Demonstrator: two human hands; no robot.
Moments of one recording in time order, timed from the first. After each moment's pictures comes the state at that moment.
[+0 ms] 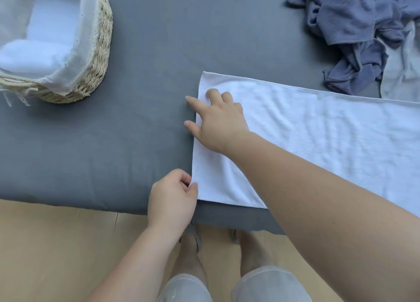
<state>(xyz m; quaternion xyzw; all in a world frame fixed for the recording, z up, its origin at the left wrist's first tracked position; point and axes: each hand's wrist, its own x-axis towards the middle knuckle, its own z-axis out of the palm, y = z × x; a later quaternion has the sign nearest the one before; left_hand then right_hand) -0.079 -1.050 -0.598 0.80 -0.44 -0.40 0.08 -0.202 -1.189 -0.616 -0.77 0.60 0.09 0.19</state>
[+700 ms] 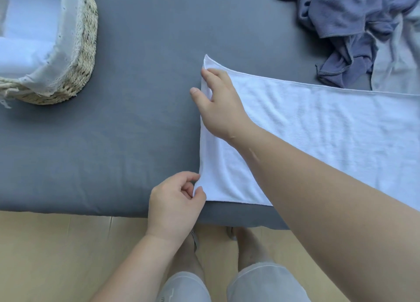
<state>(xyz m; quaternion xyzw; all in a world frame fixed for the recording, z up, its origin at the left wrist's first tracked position) -0.085 -1.040 -0.591 0.74 -0.49 -0.43 0.19 -0.210 -1.197 -0.593 -0.58 0.66 -0.22 0.44</state>
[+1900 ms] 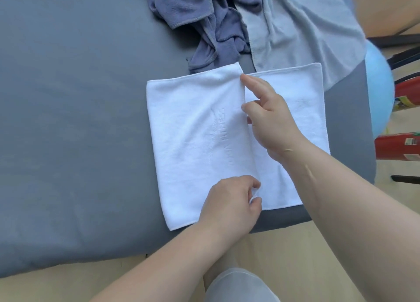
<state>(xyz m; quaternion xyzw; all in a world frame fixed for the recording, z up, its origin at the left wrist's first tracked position) -0.392 -1.042 -0.591 0.49 -0.68 -0.55 0.01 -0.537 -1.125 -0.597 -0.36 0.71 -0.36 0.48</state>
